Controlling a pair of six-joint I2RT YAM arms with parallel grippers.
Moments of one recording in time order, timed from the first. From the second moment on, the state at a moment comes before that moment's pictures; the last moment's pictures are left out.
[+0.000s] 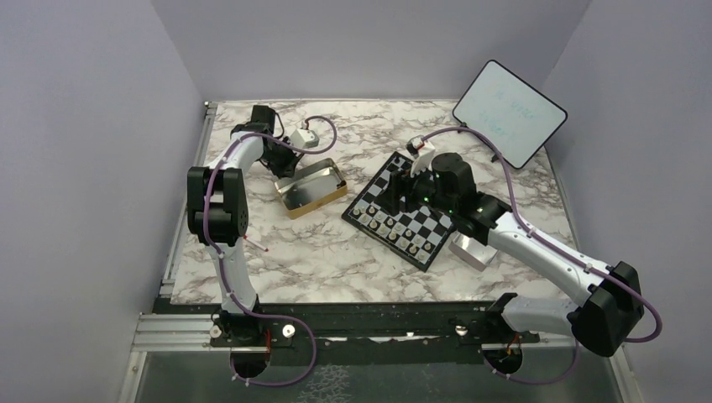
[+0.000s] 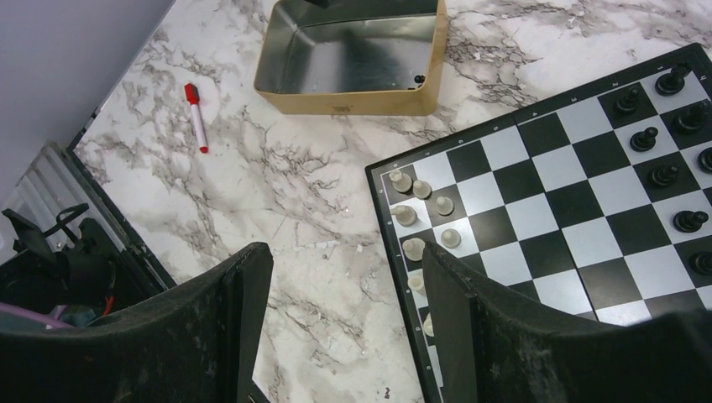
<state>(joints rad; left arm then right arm) -0.05 2.02 1.56 -0.74 0.49 0.93 0.69 1.20 0.93 -0.13 -0.17 0.29</state>
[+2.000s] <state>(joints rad) -0.16 1.82 1.15 -0.02 0.21 -0.16 0.70 2.02 1.66 -0.18 0.09 0.32</state>
